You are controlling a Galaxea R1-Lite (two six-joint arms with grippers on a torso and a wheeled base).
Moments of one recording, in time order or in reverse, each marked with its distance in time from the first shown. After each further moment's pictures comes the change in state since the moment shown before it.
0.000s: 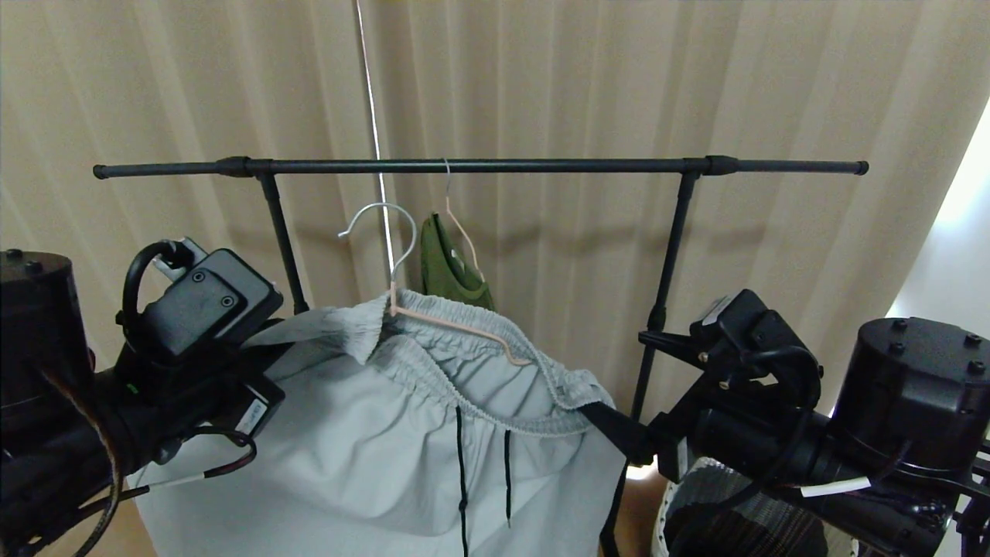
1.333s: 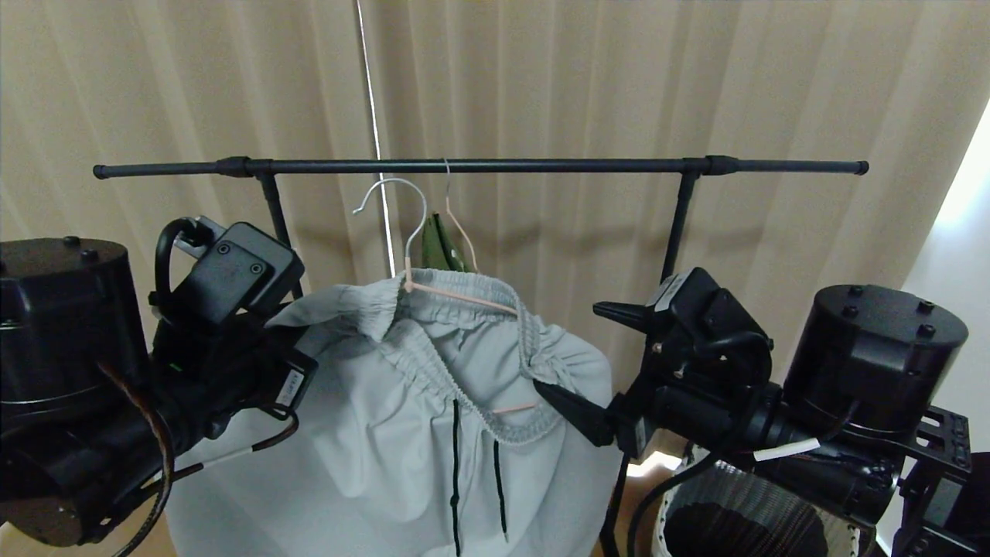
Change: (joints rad) left arm -0.094 0.071 -0.040 -0.070 0.176 -0.131; right arm 0.032 0.079 -0.118 -0.033 0.104 -0.117
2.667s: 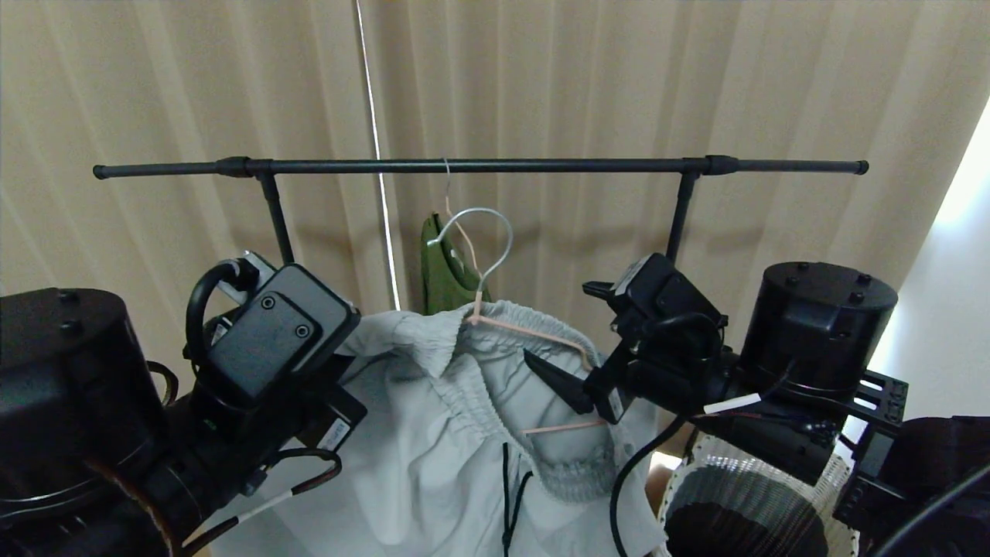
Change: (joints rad) left arm -0.188 0.013 0.101 -0.222 -0.022 0.112; right arm -0.053 0.079 -0.106 0.027 -0.010 -0.101
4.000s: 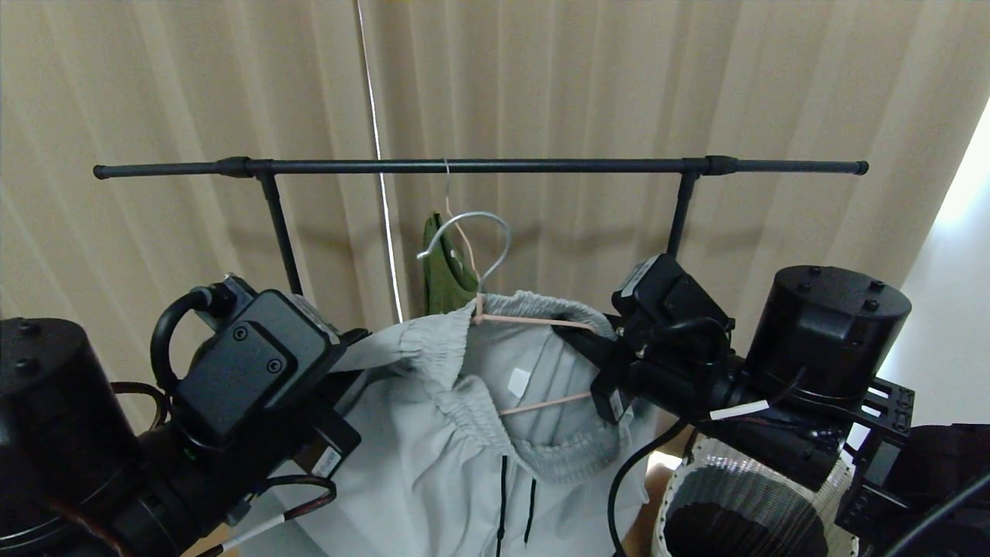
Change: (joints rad) left arm 0.000 -0.030 0.073 -0.065 -0.090 -0.006; right arm -0.003 -0.002 0.029 -0.067 -0.002 -0.001
